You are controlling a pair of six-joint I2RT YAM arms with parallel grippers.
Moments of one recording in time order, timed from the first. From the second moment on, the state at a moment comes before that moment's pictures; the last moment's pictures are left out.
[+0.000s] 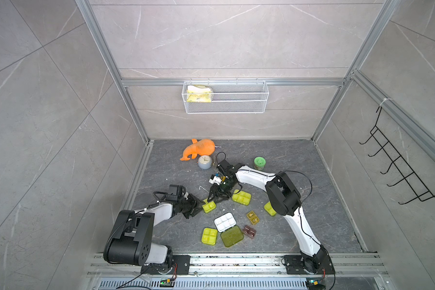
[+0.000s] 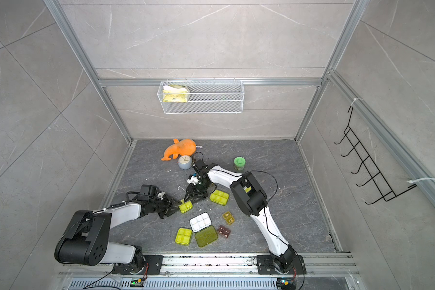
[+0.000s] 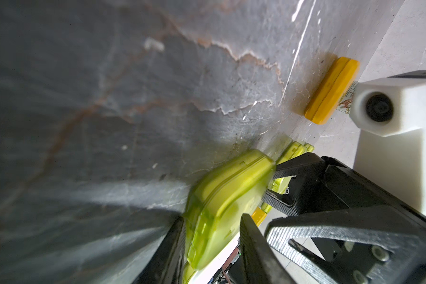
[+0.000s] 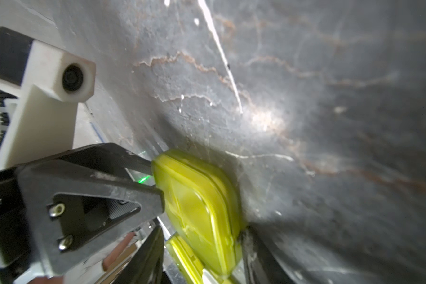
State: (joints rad) left arm -0.17 1.42 0.46 -0.07 0.66 -1.05; right arm 0.73 2.37 1.82 -0.79 -0.83 0.45
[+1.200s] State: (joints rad) left arm -0.16 1.40 0.40 0.00 0.67 -1.03; right arm 0.76 2.31 1.61 -0.48 -0.92 0.59
